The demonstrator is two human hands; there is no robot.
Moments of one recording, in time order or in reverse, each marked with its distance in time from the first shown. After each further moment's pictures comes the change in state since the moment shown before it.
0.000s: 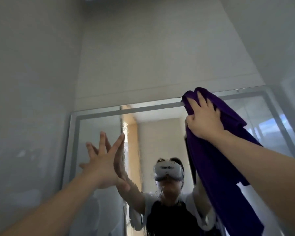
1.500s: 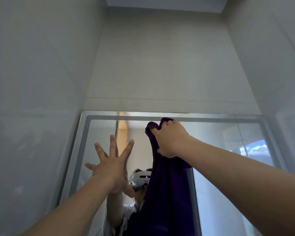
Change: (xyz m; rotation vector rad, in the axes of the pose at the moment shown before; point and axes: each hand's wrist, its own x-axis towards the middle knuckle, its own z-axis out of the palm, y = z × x) left_hand 0.009 -0.009 0.012 0.002 0.008 0.033; right_hand -0.023 -0.150 -0.013 -0.761 -0.387 -0.462
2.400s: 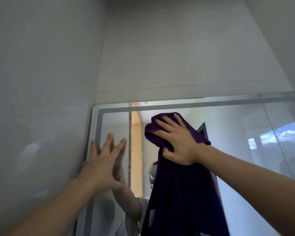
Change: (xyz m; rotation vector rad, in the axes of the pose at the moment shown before) left_hand -0.013 -0.072 -0.001 0.054 0.064 0.039; right_hand 0.013 -0.025 0.077 0.553 0.478 -0.277
